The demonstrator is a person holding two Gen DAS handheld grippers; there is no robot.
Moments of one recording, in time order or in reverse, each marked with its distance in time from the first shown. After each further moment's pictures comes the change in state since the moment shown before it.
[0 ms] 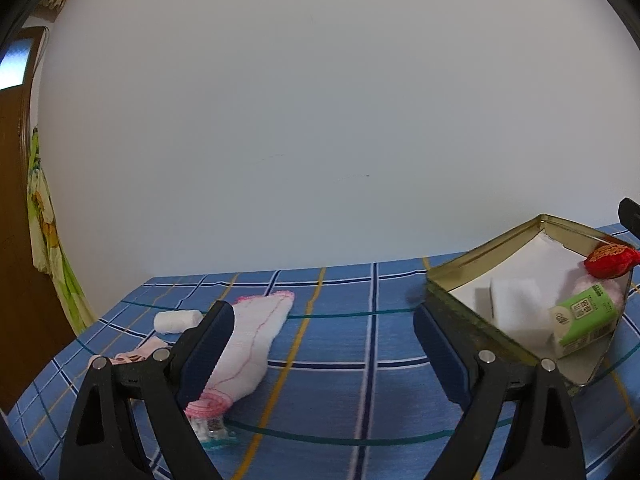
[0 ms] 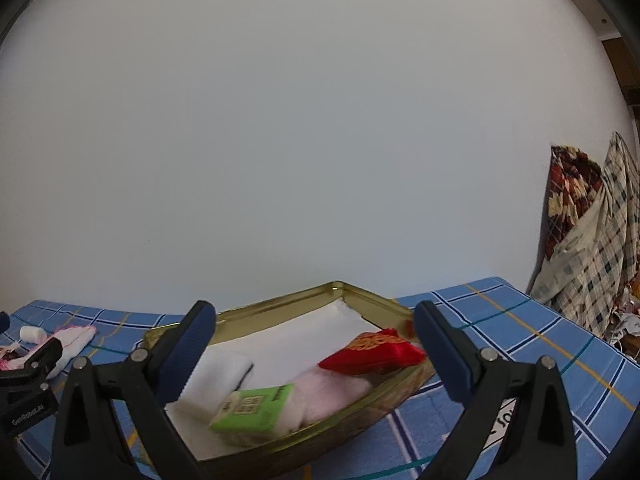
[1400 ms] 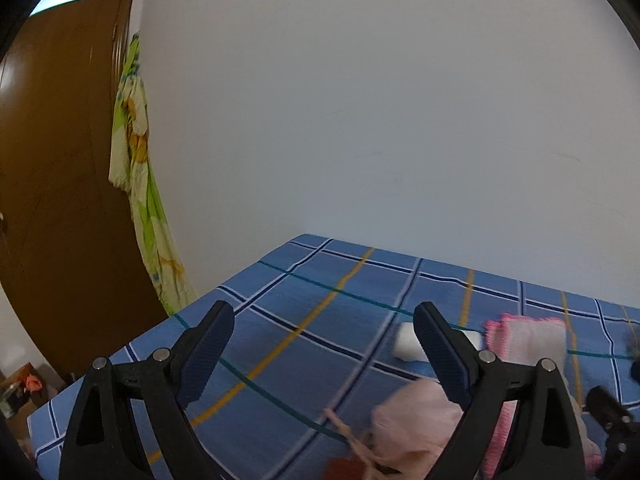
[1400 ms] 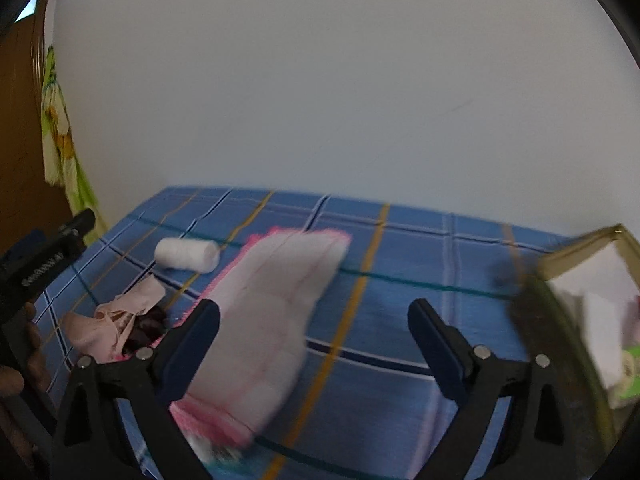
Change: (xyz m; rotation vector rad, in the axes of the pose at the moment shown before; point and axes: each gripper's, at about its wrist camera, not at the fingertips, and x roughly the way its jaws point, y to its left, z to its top) left arm 0.082 0.278 -0.018 -0.290 0.154 0.304; right arm 0.076 0.299 -0.045 -0.158 0.496 0.482
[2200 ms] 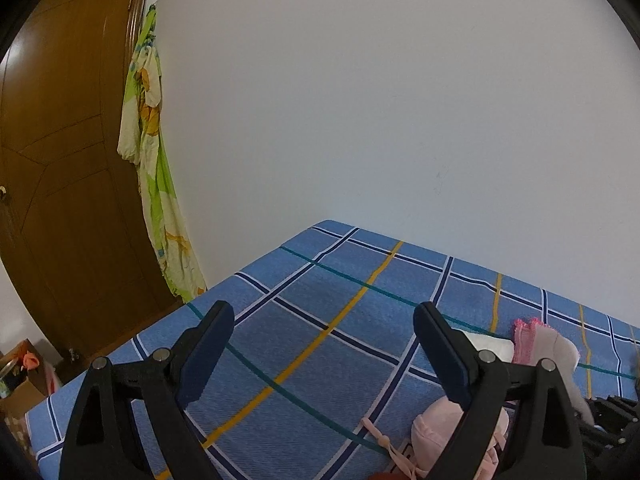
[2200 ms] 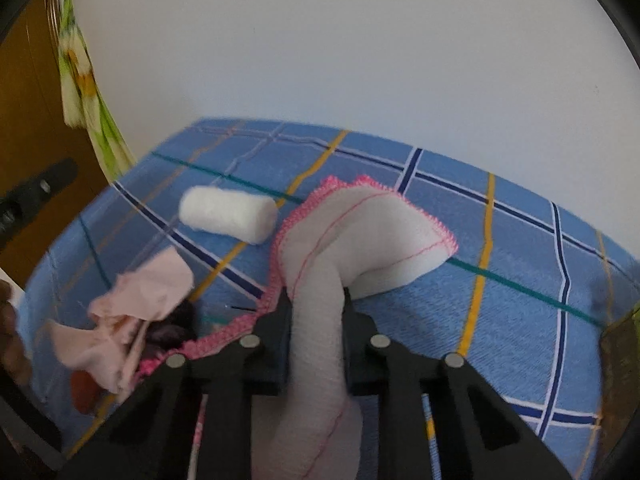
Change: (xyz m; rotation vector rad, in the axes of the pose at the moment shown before) left arm 0.019 0.031 0.008 -0.055 0.061 0.015; right arm 0.061 0.042 0.008 -0.087 0.191 0.135
